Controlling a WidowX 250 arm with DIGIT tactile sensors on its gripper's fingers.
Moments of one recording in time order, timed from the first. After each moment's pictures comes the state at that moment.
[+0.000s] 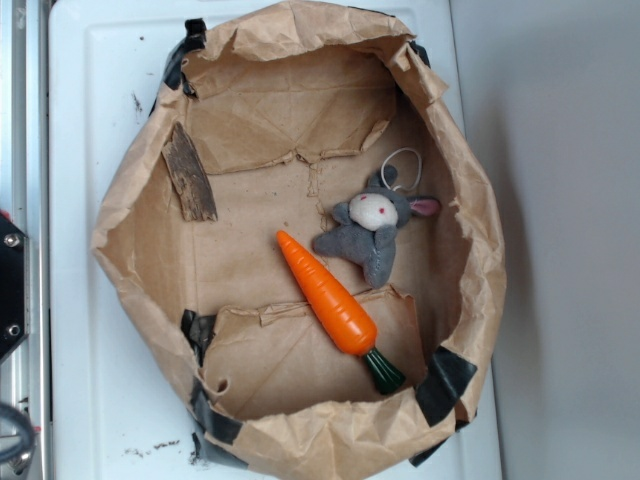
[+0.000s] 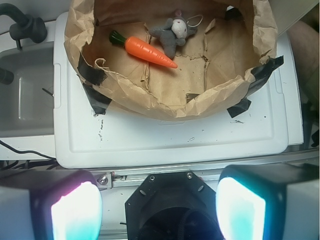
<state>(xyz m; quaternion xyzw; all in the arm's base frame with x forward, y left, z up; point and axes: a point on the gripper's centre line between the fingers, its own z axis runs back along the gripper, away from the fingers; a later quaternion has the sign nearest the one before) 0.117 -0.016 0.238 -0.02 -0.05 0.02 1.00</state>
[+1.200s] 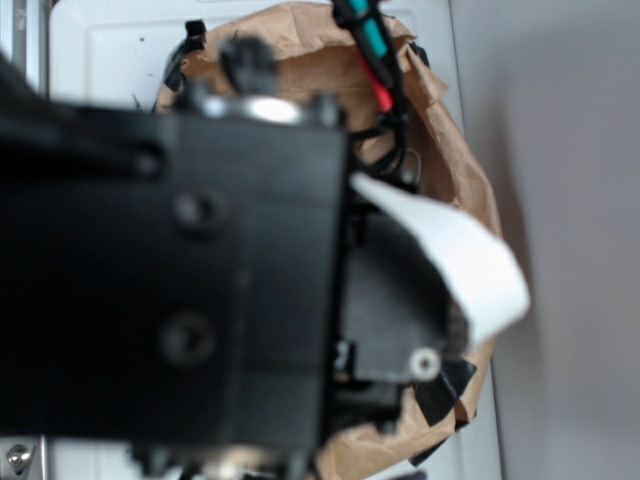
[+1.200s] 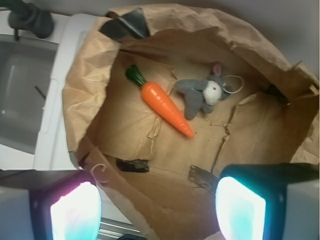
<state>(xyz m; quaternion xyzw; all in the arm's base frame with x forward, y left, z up) 0.232 -0.033 0.205 0.01 0.00 -0.14 0.99</state>
